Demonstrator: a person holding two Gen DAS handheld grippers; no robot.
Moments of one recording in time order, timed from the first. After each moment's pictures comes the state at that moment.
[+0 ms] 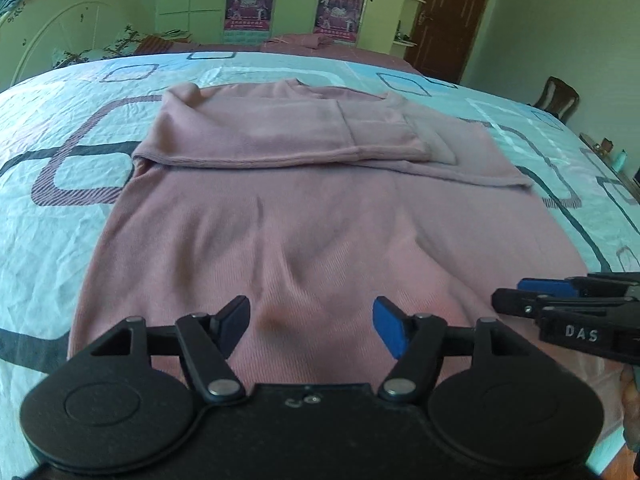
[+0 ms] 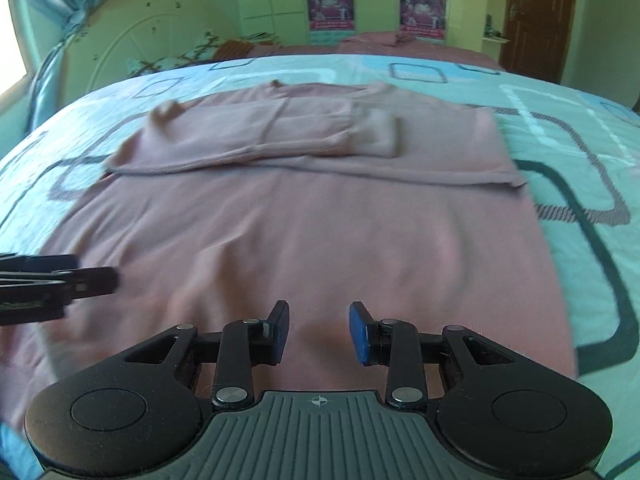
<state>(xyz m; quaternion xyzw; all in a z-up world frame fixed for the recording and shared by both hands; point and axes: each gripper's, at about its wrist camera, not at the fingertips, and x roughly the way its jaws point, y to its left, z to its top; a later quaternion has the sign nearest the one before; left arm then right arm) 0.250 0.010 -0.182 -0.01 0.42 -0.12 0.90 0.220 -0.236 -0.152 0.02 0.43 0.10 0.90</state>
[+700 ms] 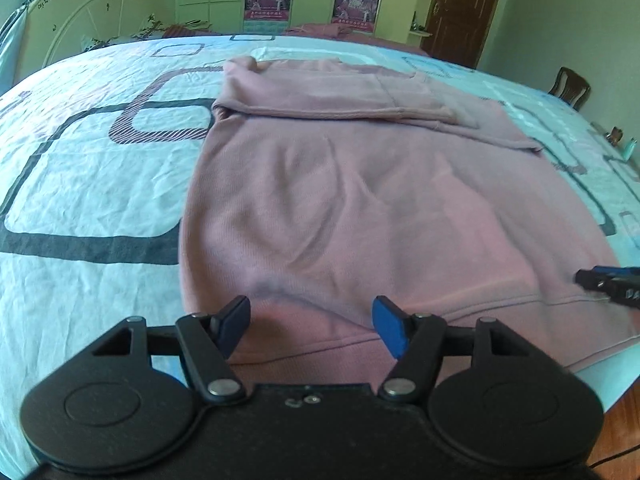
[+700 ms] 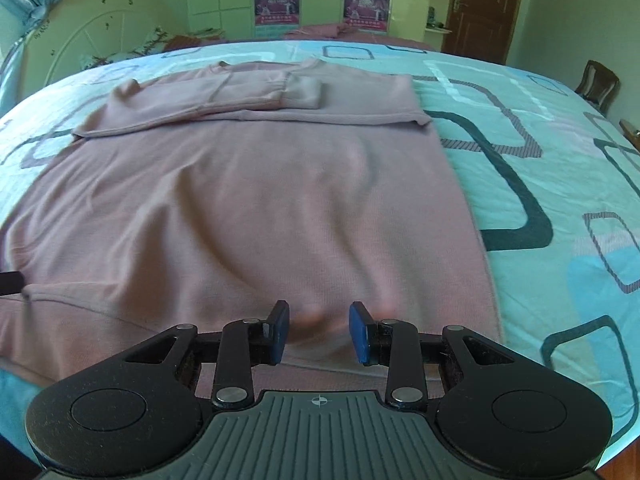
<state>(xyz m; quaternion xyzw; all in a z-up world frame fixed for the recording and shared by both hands) 0.181 0.070 -0.179 -0.01 0.43 -0.10 0.90 0.138 -0.260 -0.153 0.02 0.43 0.01 0.90</state>
